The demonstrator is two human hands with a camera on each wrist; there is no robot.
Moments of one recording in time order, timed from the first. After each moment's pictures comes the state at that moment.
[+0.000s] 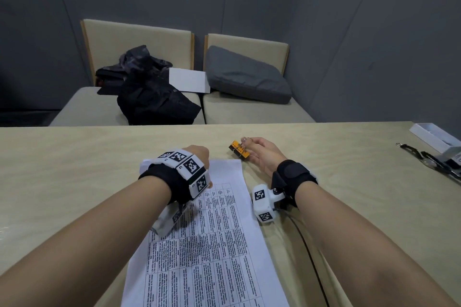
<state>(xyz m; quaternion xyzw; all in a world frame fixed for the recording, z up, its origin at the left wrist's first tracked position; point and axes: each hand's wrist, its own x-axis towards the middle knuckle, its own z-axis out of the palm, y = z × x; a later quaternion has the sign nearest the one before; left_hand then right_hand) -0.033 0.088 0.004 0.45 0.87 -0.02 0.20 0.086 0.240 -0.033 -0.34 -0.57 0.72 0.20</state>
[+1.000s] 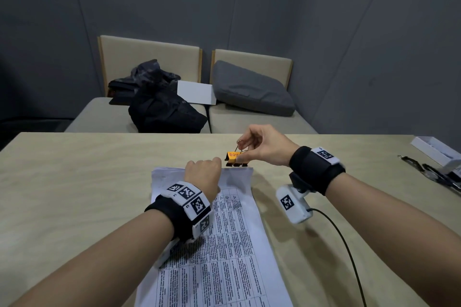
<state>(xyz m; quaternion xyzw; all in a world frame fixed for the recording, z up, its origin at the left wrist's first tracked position) -0.001 0.062 -0.013 0.49 0.87 0.02 0.00 0.097 0.205 0.056 -0.18 -0.89 0.42 0.10</state>
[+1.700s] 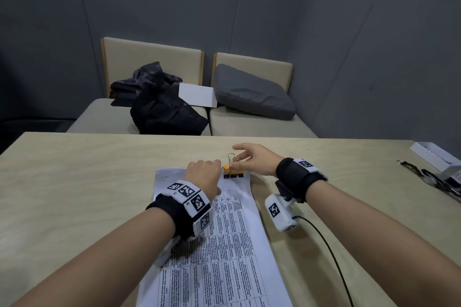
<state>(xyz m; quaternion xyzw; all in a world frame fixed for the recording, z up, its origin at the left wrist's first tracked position) -0.010 0.063 -0.017 0.50 0.87 0.03 0.02 0.081 0.208 0.020 -0.26 -0.89 0.37 -0.02</state>
